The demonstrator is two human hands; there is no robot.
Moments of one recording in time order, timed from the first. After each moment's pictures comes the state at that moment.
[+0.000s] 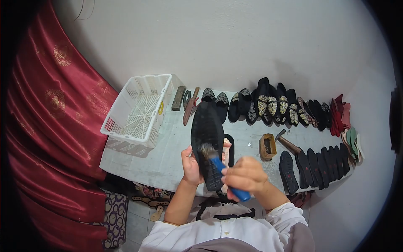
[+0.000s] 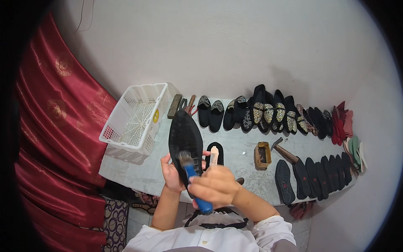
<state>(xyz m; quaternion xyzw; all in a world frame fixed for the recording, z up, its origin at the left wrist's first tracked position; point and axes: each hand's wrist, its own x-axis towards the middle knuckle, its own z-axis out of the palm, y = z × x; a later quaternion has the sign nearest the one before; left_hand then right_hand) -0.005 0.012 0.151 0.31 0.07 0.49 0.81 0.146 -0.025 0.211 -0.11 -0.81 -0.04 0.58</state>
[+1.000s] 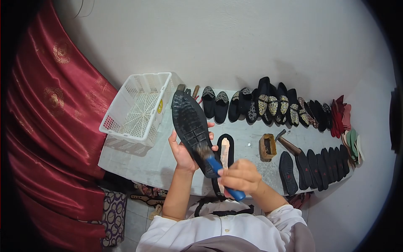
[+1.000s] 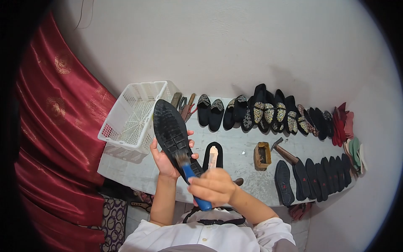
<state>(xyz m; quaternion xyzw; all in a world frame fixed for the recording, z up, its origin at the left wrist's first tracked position) -0.008 0.046 0.159 0.22 0.02 0.57 0.79 0.146 -0.016 0.191 -0.09 -0.81 -0.03 0.58</state>
